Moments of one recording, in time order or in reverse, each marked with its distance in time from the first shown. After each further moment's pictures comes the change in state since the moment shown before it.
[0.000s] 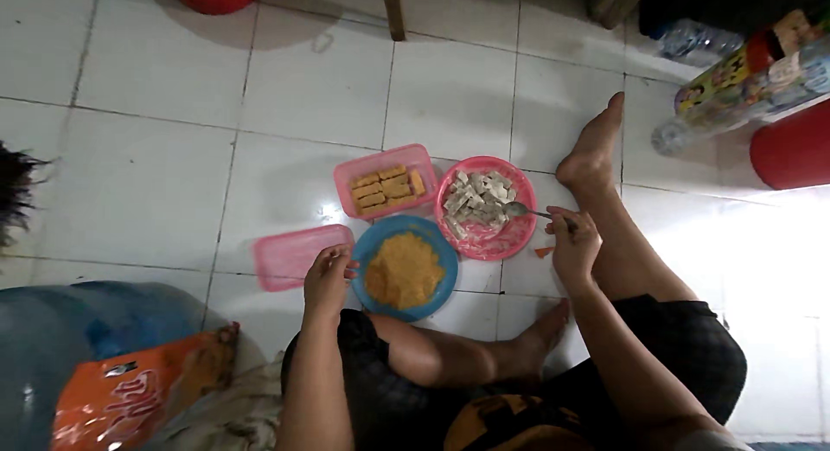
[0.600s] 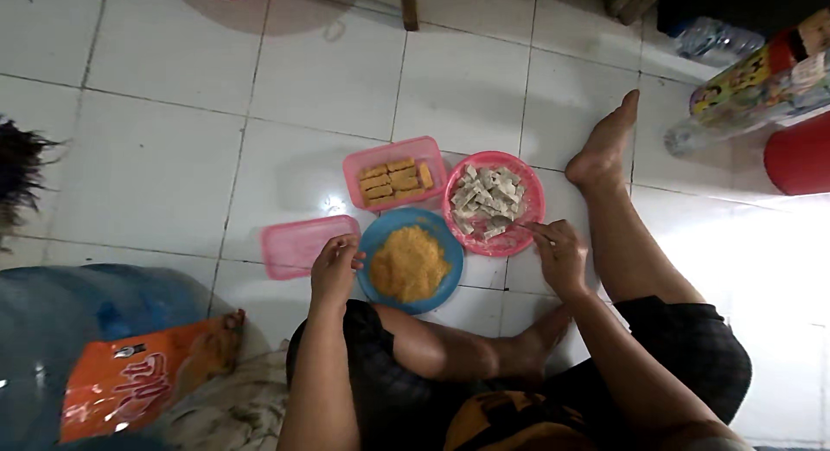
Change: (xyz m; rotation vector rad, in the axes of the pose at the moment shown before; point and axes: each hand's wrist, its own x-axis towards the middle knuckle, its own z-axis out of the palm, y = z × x) left_hand 0.002 -0.004 -0.001 0.016 -0.025 0.021; right_hand -0.022 -0.006 0.008 -0.116 -0.180 -0.290
